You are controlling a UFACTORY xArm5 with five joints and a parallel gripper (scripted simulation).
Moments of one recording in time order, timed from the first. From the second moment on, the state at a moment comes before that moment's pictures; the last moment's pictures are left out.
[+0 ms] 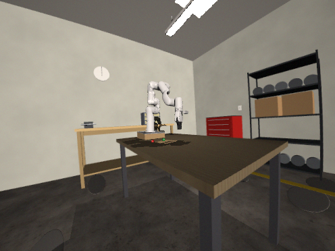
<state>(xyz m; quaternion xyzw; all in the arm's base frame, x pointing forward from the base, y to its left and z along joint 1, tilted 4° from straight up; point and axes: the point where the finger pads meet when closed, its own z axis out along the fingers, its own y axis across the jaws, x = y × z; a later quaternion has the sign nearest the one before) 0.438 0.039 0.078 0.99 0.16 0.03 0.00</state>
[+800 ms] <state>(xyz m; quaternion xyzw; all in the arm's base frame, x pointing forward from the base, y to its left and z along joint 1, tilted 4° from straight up) 0.437 0.033 0.078 0.96 0.27 0.03 0.01</state>
